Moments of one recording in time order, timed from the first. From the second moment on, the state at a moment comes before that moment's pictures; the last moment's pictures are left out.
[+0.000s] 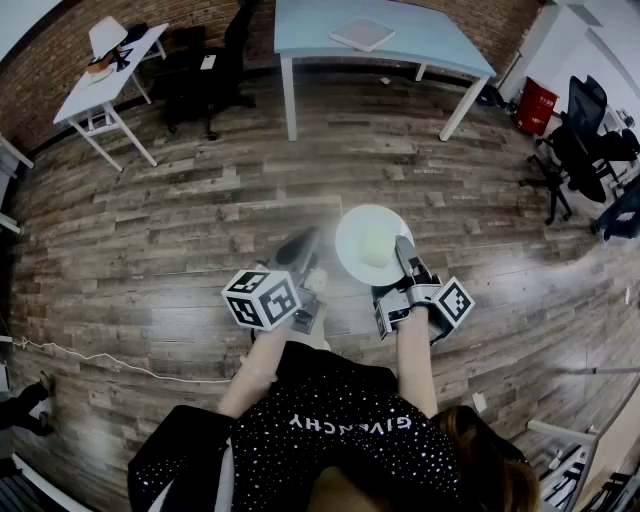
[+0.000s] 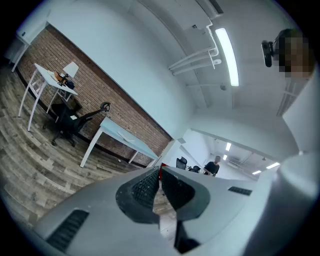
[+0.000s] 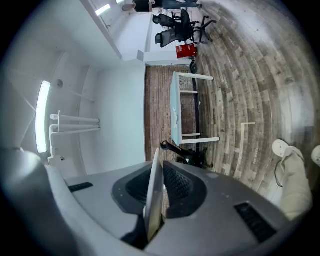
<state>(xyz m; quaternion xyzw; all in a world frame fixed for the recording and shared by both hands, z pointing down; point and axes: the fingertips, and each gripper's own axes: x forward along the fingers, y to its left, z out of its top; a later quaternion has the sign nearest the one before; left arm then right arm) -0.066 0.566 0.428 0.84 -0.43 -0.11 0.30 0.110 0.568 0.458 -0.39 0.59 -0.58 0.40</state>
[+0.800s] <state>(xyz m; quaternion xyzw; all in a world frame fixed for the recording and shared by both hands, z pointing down) -0.068 0.432 0.438 0.84 -0.44 -0.11 0.30 0.124 0.433 0.466 -0.40 0.57 -0.59 0.41</state>
